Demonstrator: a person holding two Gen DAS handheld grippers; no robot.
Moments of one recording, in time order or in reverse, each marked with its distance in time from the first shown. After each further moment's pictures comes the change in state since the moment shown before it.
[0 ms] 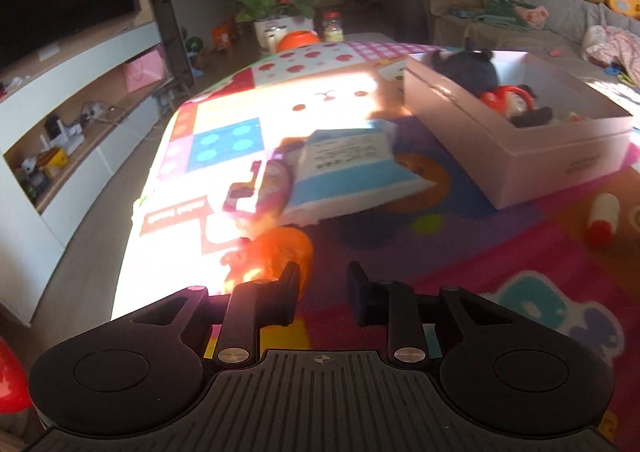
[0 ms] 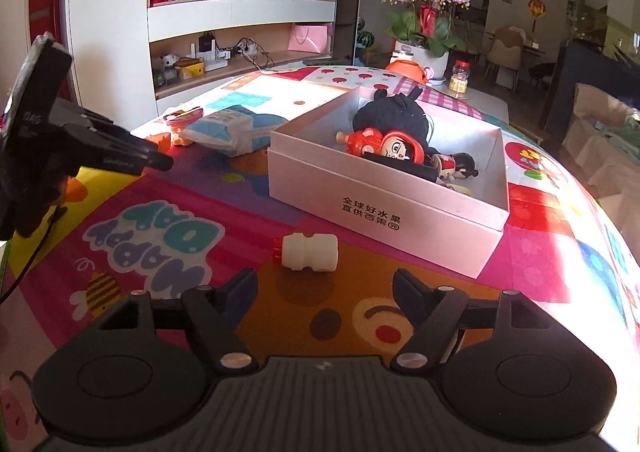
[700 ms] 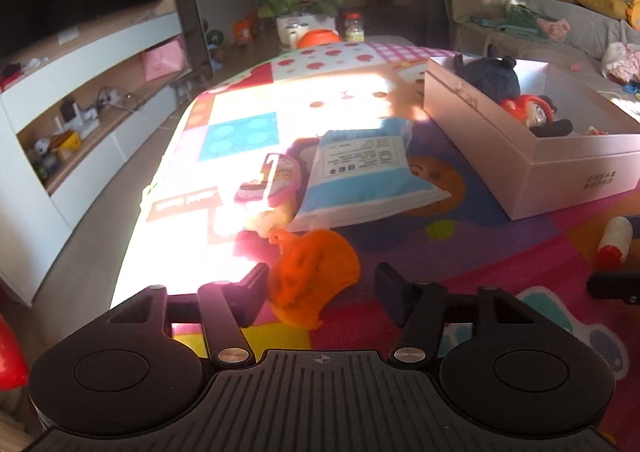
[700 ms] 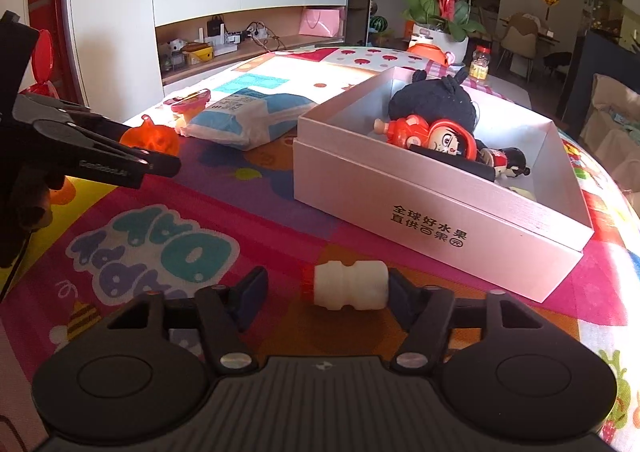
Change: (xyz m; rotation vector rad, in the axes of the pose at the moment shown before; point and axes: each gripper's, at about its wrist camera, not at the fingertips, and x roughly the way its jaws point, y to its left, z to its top) left arm 0.015 0.002 0.005 -0.062 0.001 0.070; right arm 0.053 0.021 0.013 -0.005 0.057 0.041
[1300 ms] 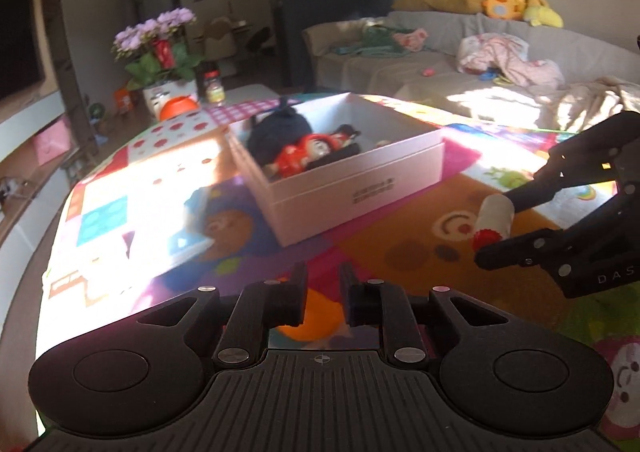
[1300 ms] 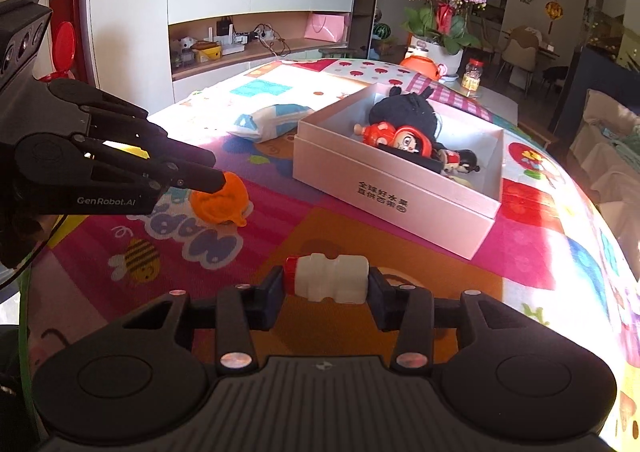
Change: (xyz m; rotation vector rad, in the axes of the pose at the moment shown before) left arm -0.089 -0.095 -0.010 0.240 -0.150 -0.328; right arm -0.100 -0.009 -0.028 -0.048 -0.021 -0.033
